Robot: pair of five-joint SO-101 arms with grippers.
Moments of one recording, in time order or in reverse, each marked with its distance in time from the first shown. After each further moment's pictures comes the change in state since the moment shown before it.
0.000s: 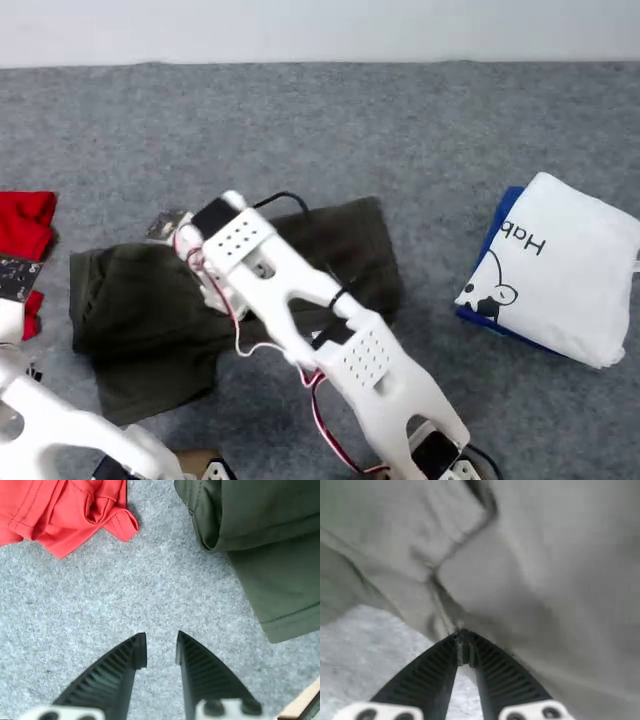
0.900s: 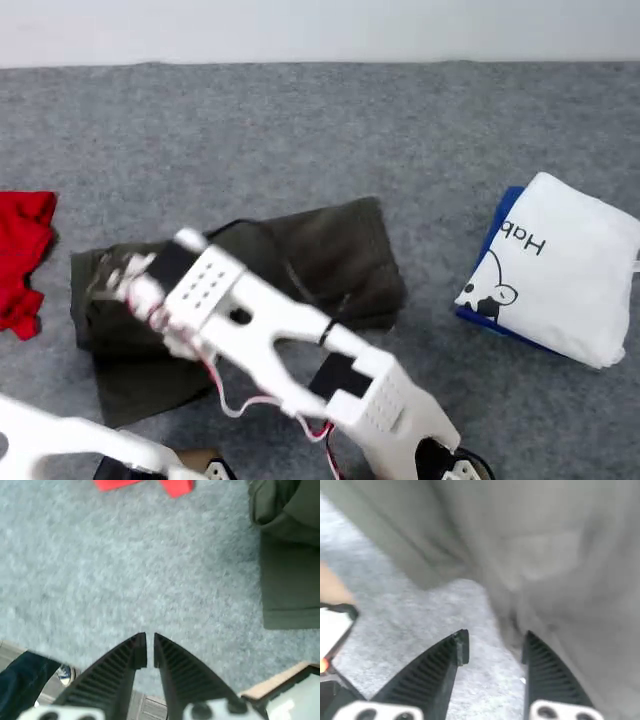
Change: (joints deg) left arm -11.6 -2.0 -11.3 12.4 10.9; right arm -13.5 -16.9 12.4 0.0 0.0
